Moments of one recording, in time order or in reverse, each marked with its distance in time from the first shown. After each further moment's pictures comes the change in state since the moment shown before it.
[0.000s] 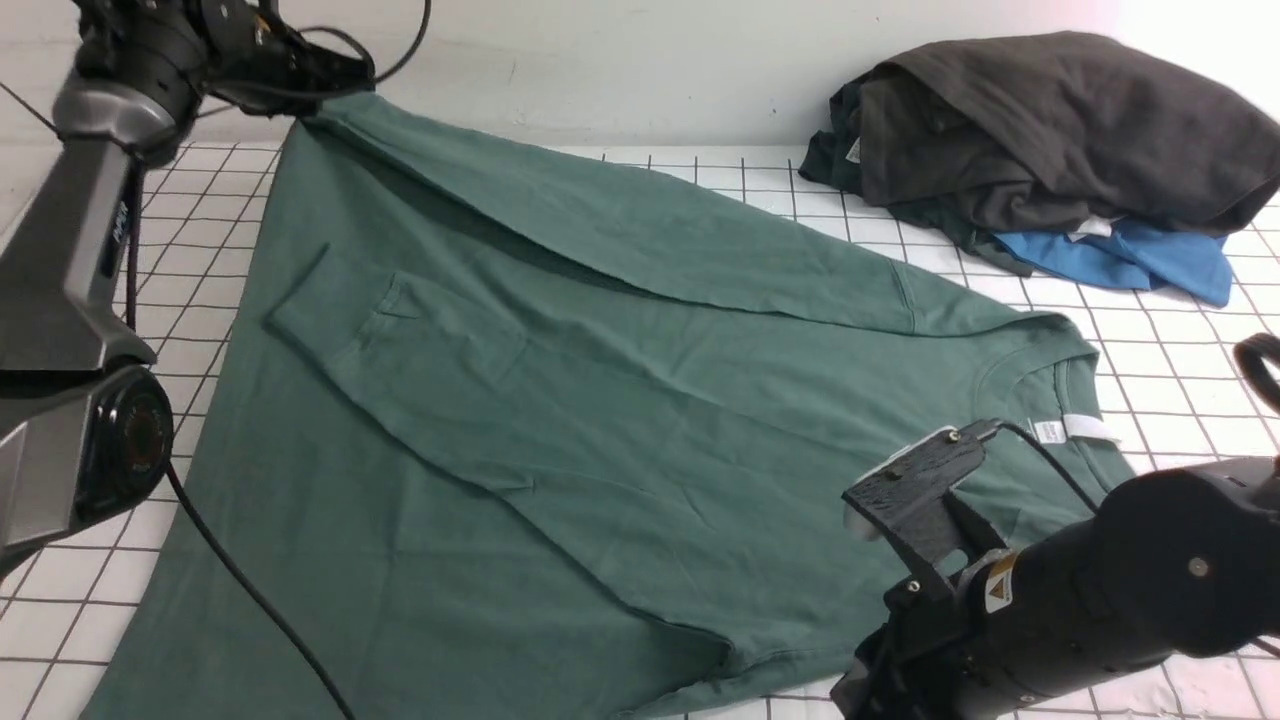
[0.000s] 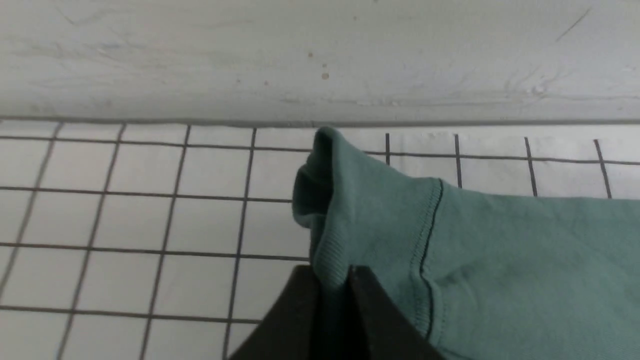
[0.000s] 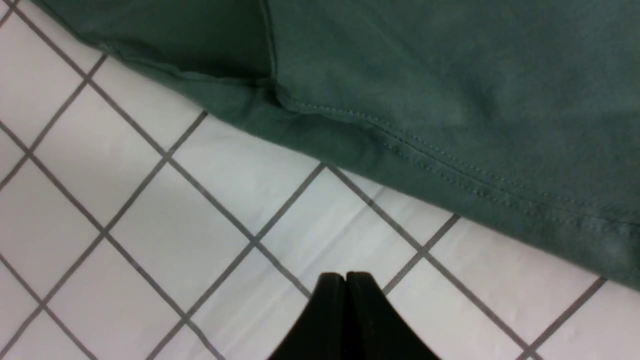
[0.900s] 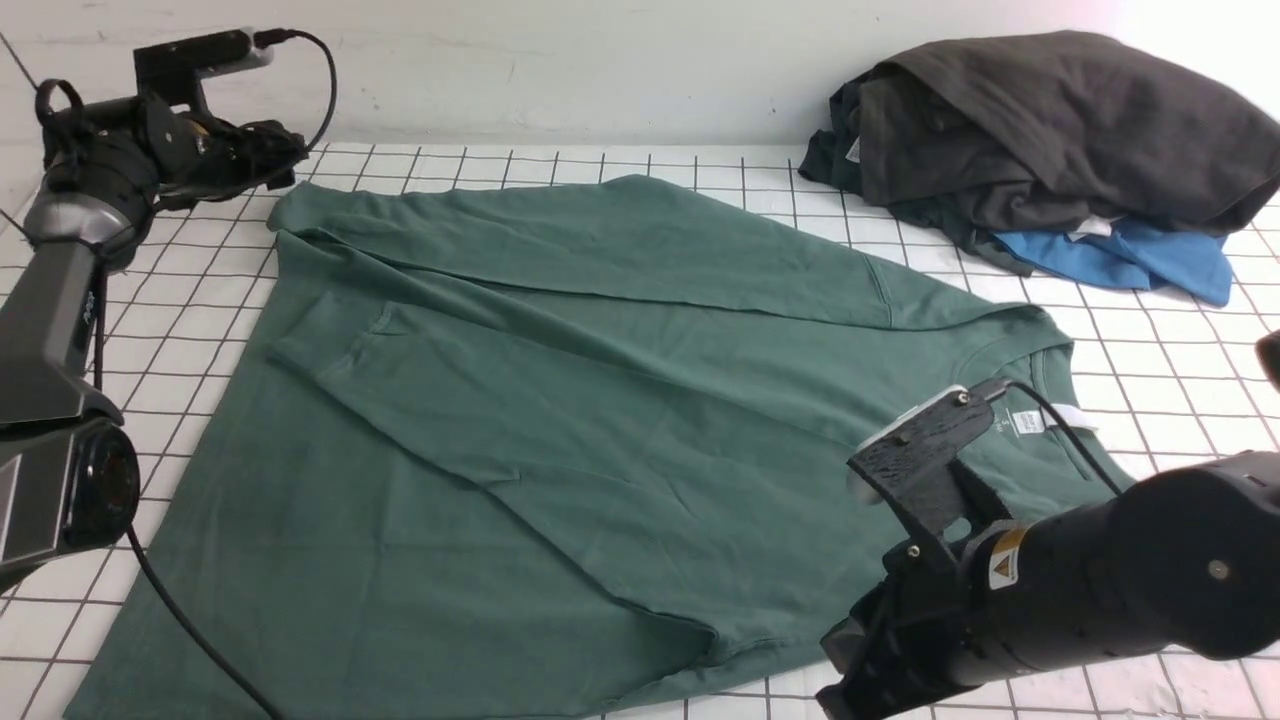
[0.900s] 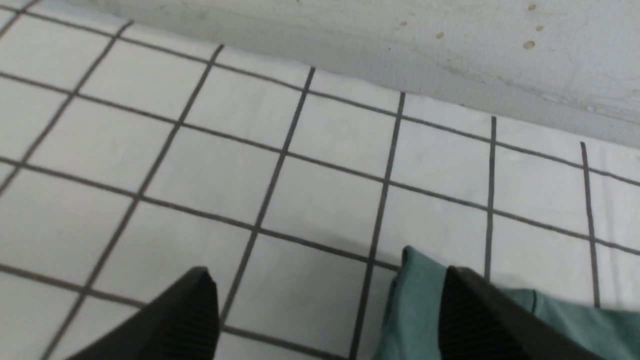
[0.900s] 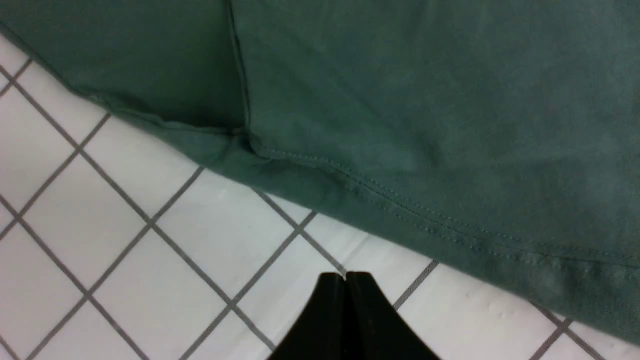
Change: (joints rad) right arm 0.000 -0.018 0.000 -0.015 -0.096 0.001; left arm 0.141 0.219 0.028 -0.214 -0.282 -0.033
